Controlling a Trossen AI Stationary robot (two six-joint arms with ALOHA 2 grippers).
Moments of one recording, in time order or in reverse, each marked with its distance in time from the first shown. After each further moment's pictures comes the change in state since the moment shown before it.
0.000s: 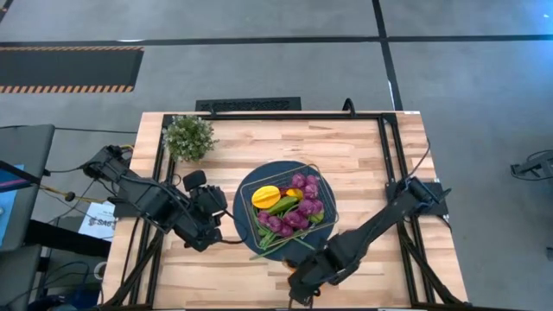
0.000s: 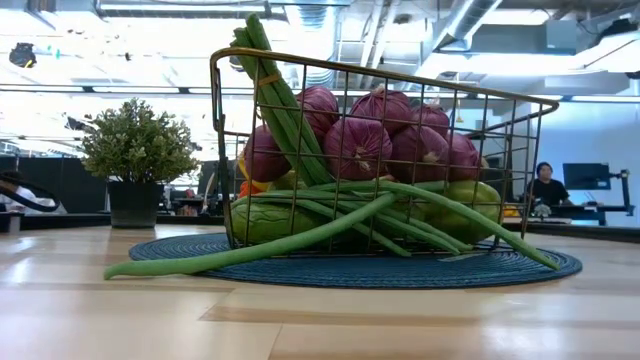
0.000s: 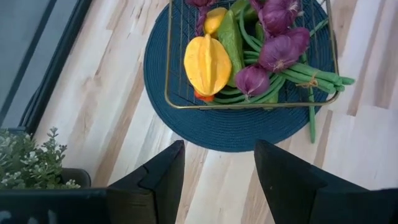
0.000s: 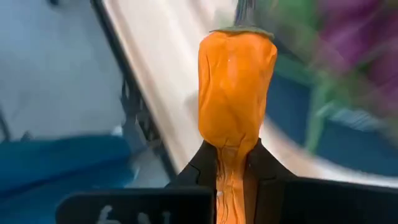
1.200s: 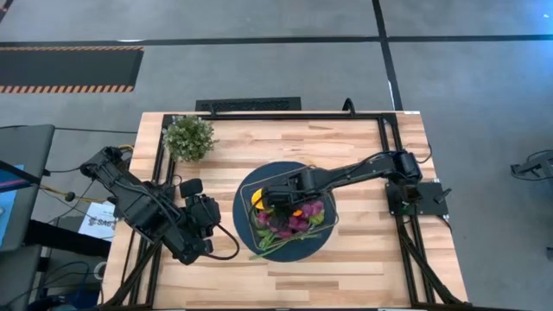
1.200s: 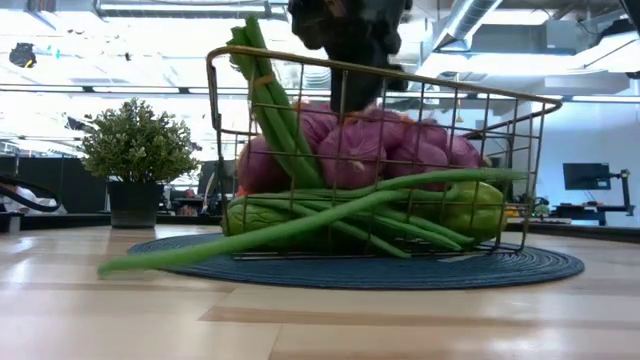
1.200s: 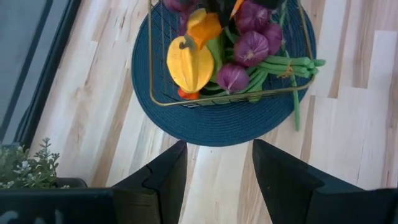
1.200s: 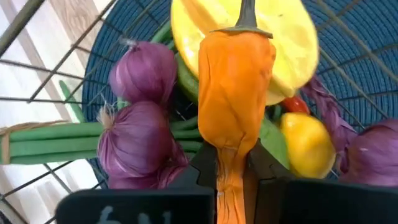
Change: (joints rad) left arm -0.093 -0.002 0.000 -0.005 -0.015 0.010; right arm -0.450 -0.050 -0.213 0.107 -0.029 -0.486
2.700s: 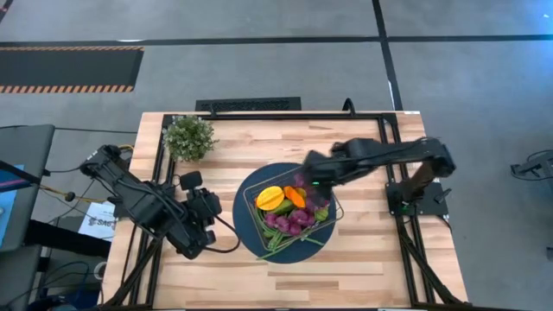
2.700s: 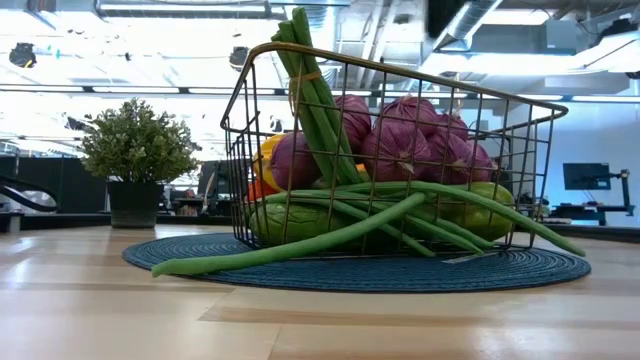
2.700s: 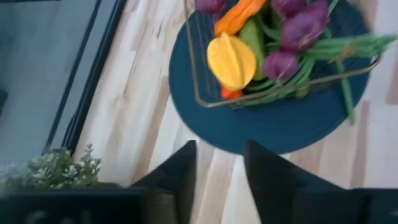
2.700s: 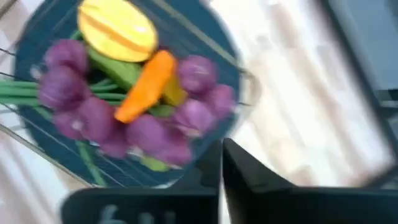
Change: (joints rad) left arm 0.029 -0.025 -0.073 -0.014 -0.113 0.030; right arm -0.006 -0.295 0.104 -0.531 0.242 -0.018
